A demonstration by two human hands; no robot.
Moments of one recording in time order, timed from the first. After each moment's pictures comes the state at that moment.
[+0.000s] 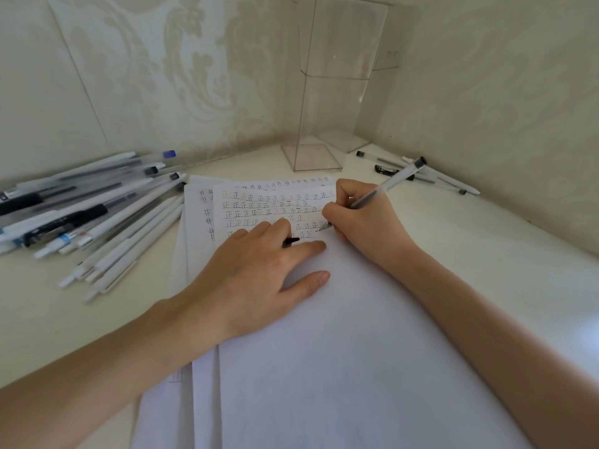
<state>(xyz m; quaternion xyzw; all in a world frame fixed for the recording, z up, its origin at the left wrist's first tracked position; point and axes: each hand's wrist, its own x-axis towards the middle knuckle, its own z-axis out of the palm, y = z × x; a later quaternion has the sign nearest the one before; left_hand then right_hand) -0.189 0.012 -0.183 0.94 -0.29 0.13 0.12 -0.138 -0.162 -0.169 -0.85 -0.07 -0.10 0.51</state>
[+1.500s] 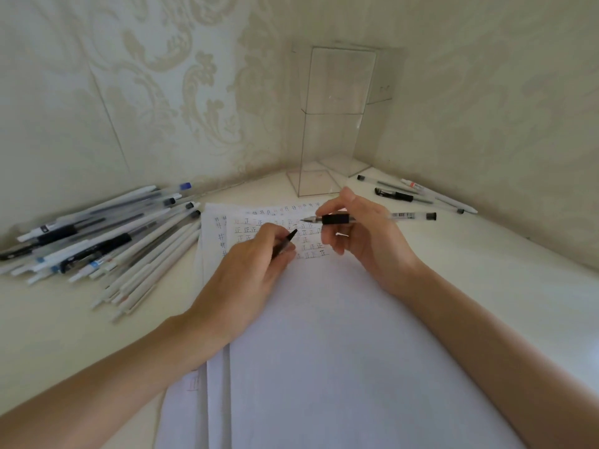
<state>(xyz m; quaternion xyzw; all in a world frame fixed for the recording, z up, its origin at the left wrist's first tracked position) -0.183 0.017 -0.179 0.88 -0.20 0.14 0.40 -0.149 -0.167 -0.154 -0.65 -0.16 0.03 0.74</state>
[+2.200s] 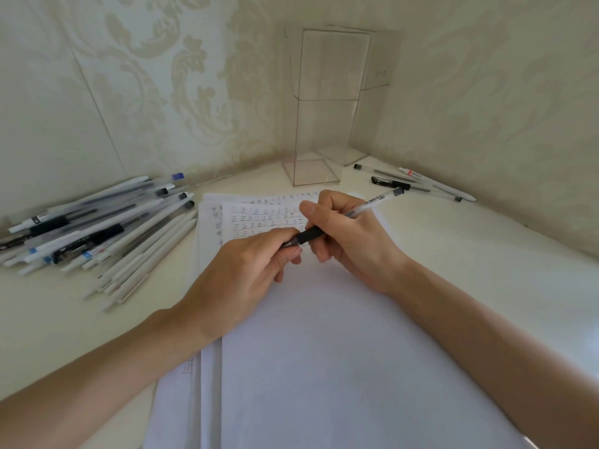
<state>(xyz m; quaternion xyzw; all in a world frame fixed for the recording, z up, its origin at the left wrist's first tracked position) -0.188 0.018 -0.177 0.84 -0.35 0.20 0.37 -0.161 -0.152 -0.155 -0.67 -0.18 0.05 0.71</state>
